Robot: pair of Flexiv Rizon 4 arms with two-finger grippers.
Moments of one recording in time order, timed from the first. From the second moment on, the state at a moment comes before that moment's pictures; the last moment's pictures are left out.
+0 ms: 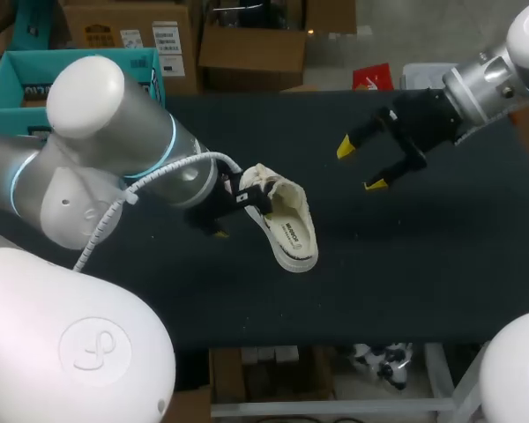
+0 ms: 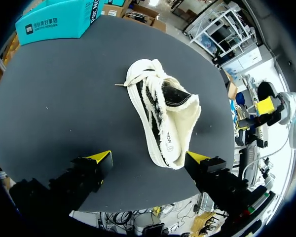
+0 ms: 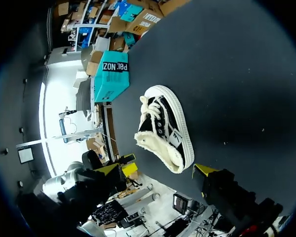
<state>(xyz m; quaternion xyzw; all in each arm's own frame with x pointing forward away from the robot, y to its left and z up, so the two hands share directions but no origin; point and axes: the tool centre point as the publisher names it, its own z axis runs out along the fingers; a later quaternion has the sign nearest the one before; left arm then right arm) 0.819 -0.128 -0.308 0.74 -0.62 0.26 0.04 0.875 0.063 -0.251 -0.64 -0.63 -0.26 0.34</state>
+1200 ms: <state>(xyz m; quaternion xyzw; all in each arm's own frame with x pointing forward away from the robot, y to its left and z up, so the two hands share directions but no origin) 0.886 -0.164 -0.357 0.82 -0.54 0.16 0.02 0.859 0.011 -0.262 -0.24 -0.94 -0.18 0.12</state>
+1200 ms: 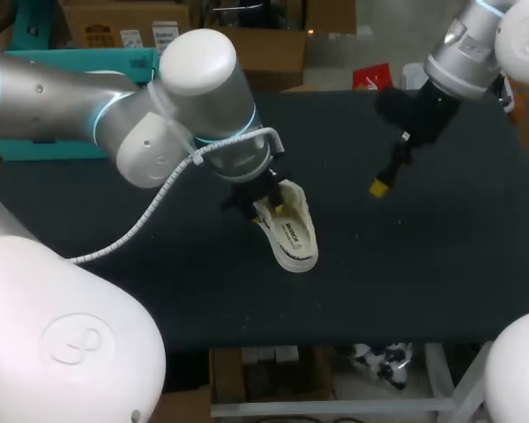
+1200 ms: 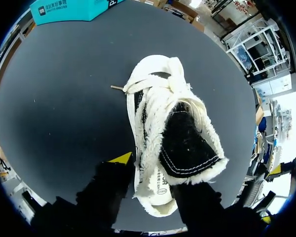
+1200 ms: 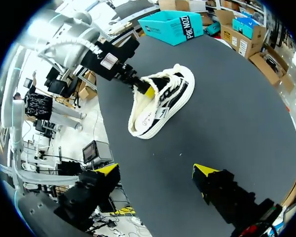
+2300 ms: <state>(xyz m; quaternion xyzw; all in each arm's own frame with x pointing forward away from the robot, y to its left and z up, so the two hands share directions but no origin) 0.876 -0.139 -0.299 0.62 -0.74 0.26 -0.02 0.835 -0.018 -0.241 0.00 -0.99 -0.10 0.00</state>
